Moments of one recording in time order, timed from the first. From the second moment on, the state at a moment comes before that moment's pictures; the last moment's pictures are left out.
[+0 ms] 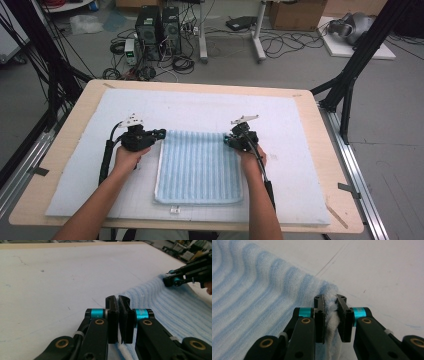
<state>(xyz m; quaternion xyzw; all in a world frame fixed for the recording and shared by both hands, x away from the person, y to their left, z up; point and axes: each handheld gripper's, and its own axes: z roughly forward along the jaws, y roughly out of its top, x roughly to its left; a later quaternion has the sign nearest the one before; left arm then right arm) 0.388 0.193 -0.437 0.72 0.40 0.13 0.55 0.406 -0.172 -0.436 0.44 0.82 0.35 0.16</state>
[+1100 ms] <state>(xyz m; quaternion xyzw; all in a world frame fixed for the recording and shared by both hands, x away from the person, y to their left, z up) 0.336 0.194 -0.418 0.72 0.36 0.12 0.58 0.327 -0.199 -0.417 0.38 0.79 0.44 0.20</state>
